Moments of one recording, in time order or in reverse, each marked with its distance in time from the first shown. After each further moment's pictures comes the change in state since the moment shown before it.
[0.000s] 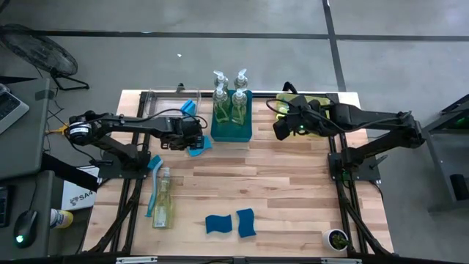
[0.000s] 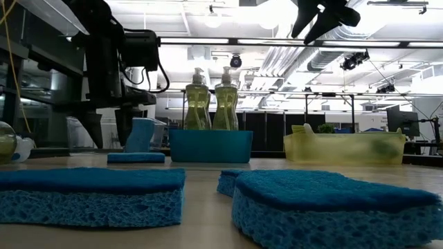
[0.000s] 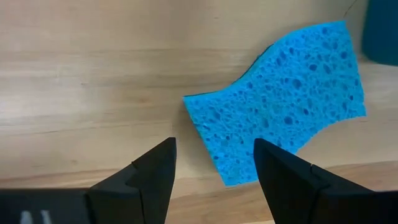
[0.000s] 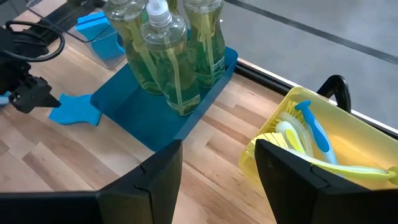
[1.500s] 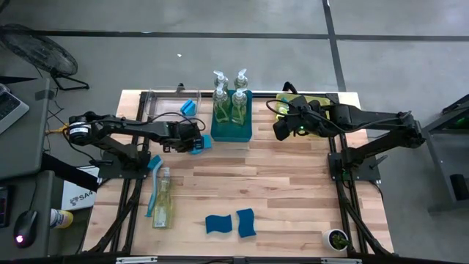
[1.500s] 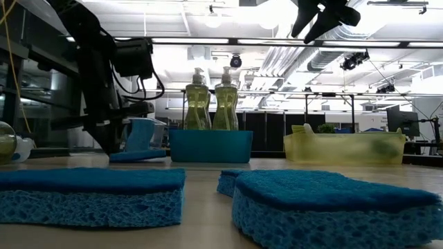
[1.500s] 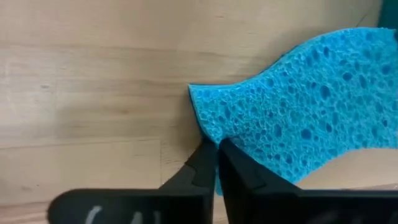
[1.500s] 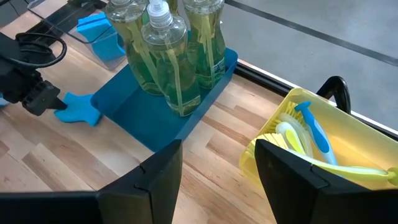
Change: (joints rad) left arm 0.002 0.000 -0.135 0.225 -0.008 -0.066; right arm 0.011 0.000 0.000 0.000 0.011 0.005
